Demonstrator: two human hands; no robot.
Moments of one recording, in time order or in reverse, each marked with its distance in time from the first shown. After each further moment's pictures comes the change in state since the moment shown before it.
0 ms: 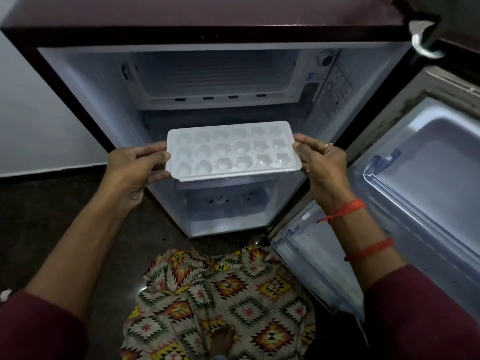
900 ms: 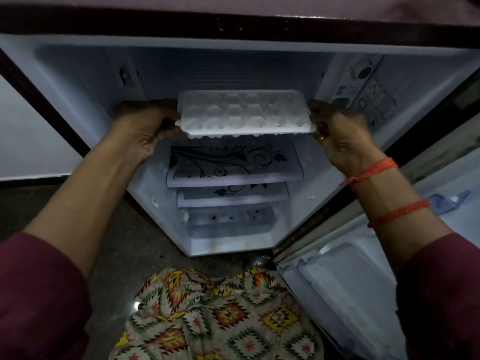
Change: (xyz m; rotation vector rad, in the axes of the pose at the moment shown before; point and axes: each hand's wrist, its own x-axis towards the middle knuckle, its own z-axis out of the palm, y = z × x) left_hand 0.102 0.053 0.040 -0.123 -0.078 -0.027; right_hand 0.102 -0.042 0.054 0.147 -0.121 -0.007
